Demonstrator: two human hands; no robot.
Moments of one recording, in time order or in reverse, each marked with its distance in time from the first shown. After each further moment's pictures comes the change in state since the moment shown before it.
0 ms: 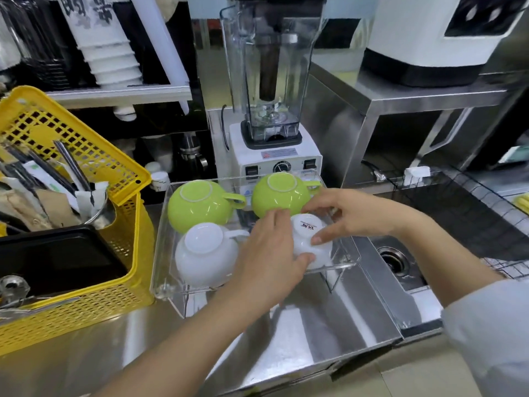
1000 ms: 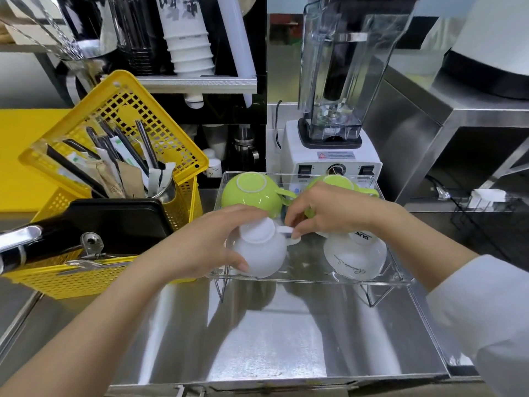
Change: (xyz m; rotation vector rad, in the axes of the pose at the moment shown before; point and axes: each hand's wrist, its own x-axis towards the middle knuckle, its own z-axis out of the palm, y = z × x) left_hand -0.031 -0.098 -0.095 0.003 -0.254 -0.057; right_hand 0.072 -0.071 0.027 -0.188 -0.133 -0.338
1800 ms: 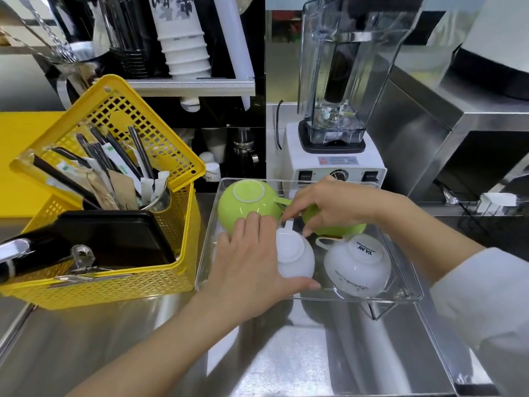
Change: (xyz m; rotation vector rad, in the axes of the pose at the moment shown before) left_hand 0.023 0.044 0.053 0.348 0.339 -0.221; right_hand 0.017 0.021 -0.019 -0.147 -0.108 0.016
